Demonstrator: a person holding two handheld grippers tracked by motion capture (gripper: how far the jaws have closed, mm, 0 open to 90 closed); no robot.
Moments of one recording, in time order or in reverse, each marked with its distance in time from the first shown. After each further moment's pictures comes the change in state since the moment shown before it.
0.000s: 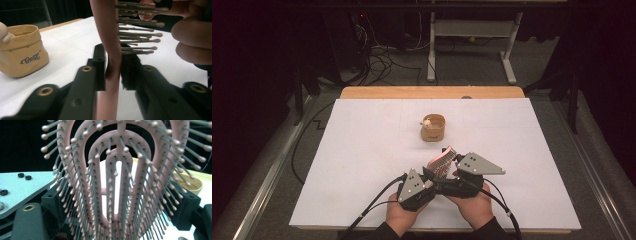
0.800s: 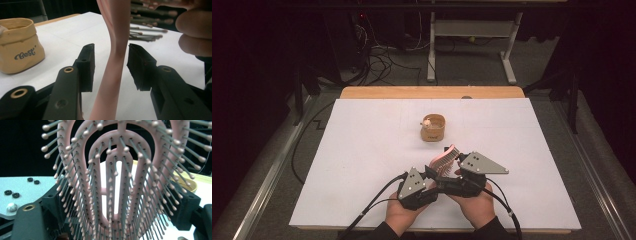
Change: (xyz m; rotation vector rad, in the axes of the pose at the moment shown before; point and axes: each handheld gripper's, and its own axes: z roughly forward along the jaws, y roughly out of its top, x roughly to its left) left arm 0.004 -0.001 0.003 0.032 -0.029 -0.012; right arm -0.003 0.002 -0.004 -0.013 -0.009 0.003
